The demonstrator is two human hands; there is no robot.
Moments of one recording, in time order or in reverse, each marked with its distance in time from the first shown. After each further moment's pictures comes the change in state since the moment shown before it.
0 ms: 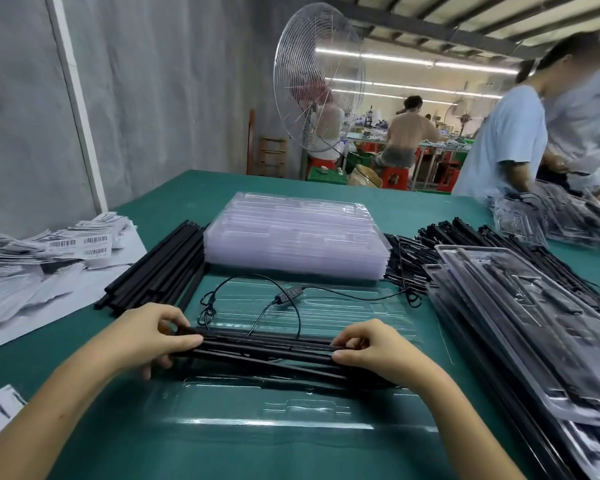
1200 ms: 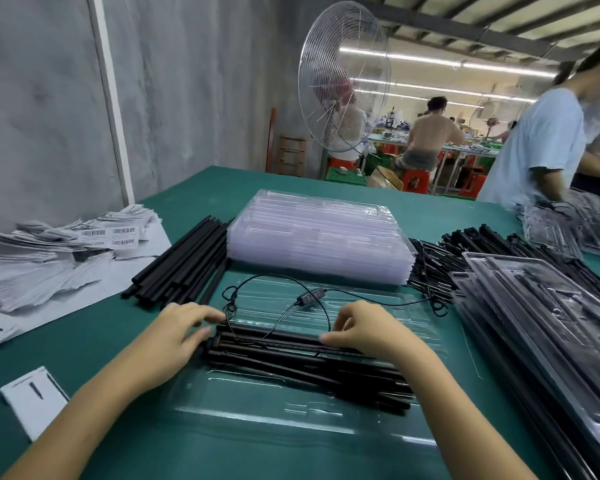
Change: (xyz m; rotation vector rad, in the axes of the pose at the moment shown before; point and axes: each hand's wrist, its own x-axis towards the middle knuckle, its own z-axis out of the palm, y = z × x) left_hand -0.001 -0.022 0.021 0.239 0.112 0.401; right_hand 0.033 -0.044 0.006 -0.276 -0.022 0.126
